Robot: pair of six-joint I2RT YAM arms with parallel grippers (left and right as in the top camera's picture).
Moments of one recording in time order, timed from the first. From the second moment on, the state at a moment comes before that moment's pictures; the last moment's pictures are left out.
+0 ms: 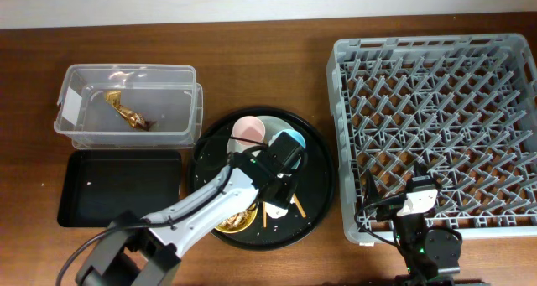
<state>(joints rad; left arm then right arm) -0.77 1.69 1.07 -0.70 -0.06 -0.32 0.04 0.01 0.01 -0.07 -0.07 -0.02</state>
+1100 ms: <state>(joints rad) -0.77 1.73 1.12 -0.75 -0.06 -0.30 0.04 0.01 0.01 -0.07 -0.07 -0.02</state>
